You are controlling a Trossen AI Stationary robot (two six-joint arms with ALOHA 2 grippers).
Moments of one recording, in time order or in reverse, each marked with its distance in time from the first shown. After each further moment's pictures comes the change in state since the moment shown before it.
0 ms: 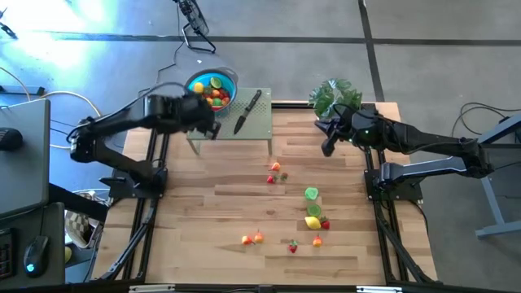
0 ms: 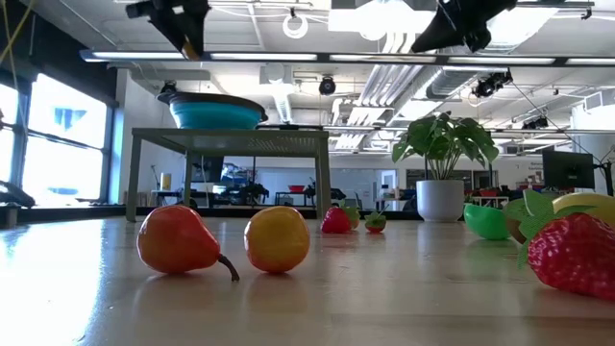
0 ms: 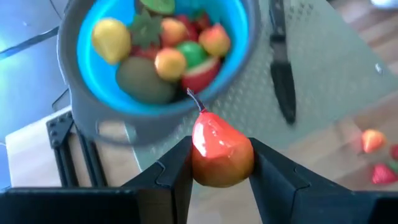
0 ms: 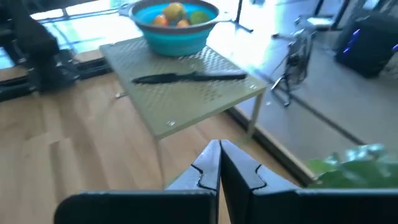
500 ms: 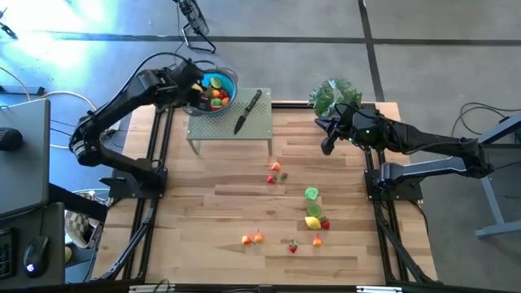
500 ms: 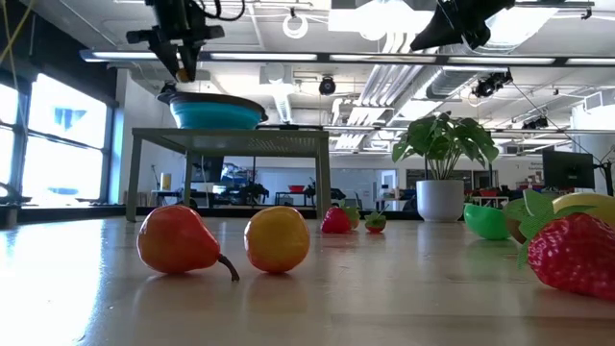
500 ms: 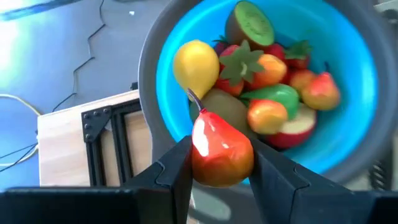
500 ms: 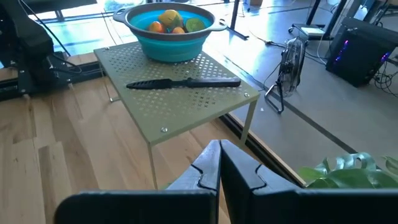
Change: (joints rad) left arm 0.414 0.025 0.000 0.089 0.133 0.202; right arm 0.000 0.000 0.000 0.024 0.031 -0.035
